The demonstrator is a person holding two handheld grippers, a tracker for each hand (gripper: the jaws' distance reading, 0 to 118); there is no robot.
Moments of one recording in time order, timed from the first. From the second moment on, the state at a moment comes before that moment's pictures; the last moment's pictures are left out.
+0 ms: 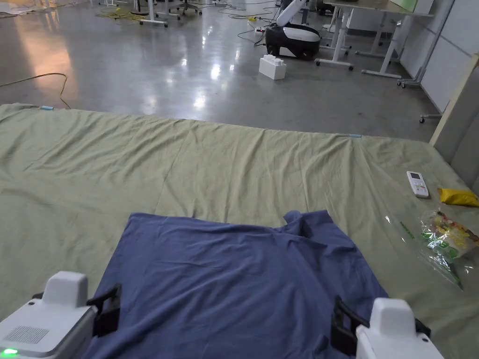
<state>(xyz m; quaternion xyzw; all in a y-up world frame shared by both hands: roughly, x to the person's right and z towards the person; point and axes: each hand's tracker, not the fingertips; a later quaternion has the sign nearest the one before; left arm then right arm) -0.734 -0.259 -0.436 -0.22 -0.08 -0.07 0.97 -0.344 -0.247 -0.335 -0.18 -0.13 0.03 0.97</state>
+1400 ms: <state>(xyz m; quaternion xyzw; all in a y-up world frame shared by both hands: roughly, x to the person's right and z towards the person) -0.818 -0.266 -0.418 -0.37 -0.06 0.02 0.93 -0.370 -0.217 -0.370 -0.08 -0.12 0.04 0.99</state>
